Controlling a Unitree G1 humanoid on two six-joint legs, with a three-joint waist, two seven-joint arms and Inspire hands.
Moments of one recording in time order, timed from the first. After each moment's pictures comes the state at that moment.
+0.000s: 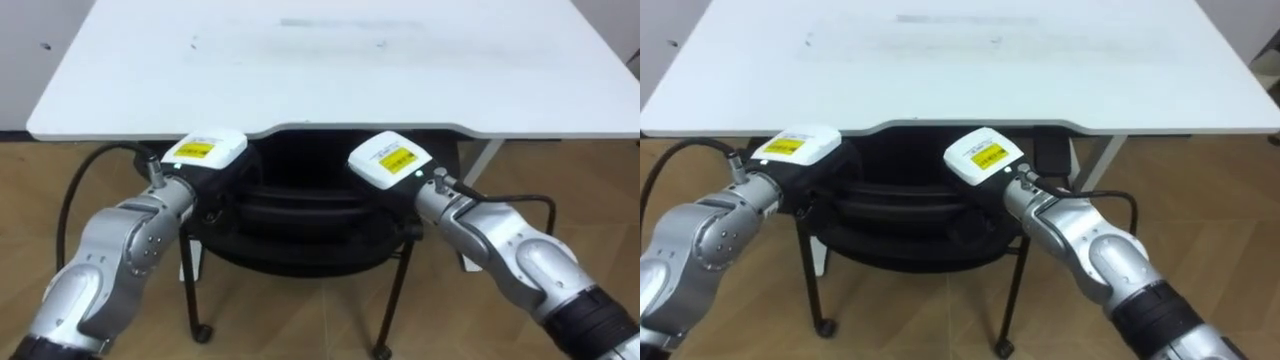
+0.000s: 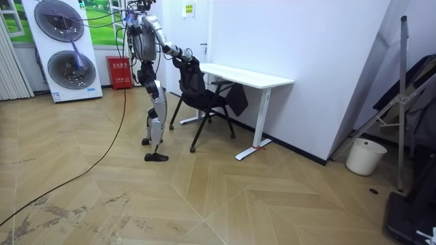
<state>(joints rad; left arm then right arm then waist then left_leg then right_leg) -0.17 0.48 -0.22 -0.01 0.91 0.03 -0.43 -0.38 -0.48 0.53 0.27 -1.07 -0.16 0.18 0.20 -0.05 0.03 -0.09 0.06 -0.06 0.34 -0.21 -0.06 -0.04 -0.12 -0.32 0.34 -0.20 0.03</state>
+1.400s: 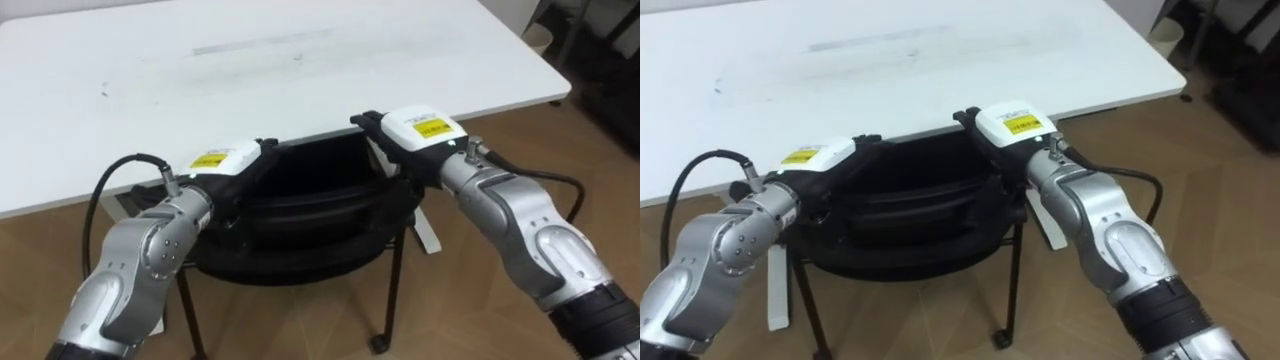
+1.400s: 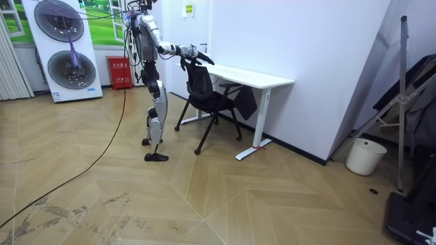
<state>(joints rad) -0.16 0.38 -0.20 0.01 0.86 0.05 -0.46 -0.37 -0.46 0.37 0.18 -0.97 -0.02 0.32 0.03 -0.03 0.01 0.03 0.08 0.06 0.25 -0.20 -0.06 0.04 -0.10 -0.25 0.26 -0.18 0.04</state>
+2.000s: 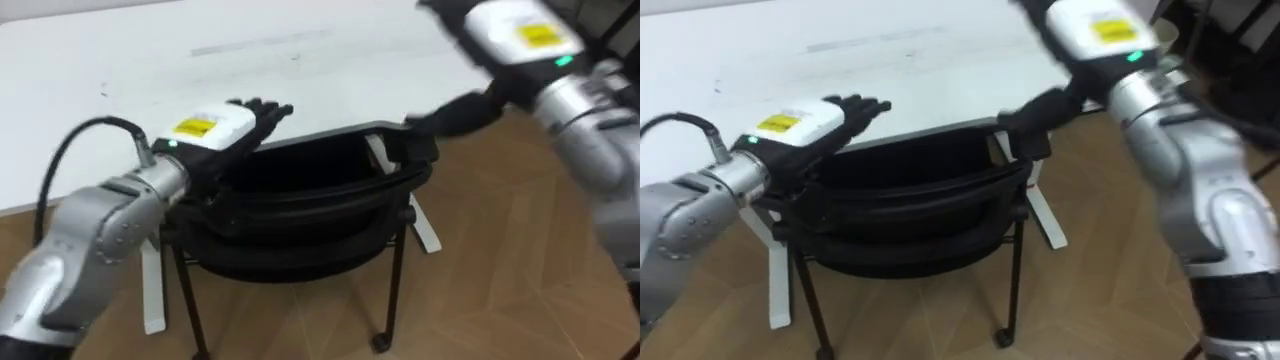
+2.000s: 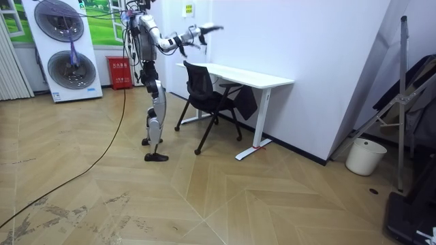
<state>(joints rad) -0.19 0.62 0.09 -0.26 0.79 -0.13 -0.39 -0.36 -0.60 -0.15 -0.12 -0.88 -0.09 0.13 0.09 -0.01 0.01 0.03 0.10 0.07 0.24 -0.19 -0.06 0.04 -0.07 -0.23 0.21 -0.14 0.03</state>
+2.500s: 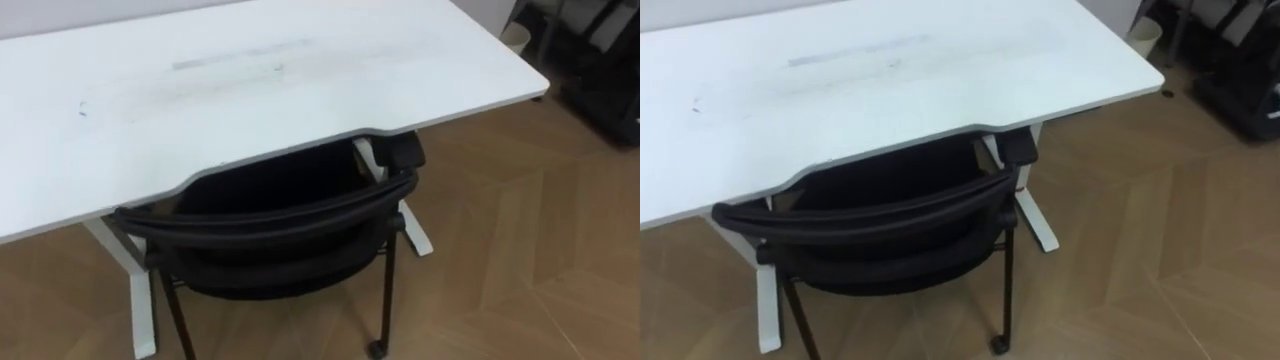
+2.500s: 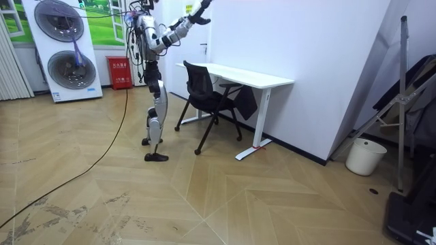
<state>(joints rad) 0.08 0.65 0.68 -0.16 0.73 -0.08 0.24 -0.03 -0.67 -0.63 -0.17 -0.51 -0.10 -0.33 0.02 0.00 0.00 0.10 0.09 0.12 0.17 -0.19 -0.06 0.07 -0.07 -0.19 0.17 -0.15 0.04</state>
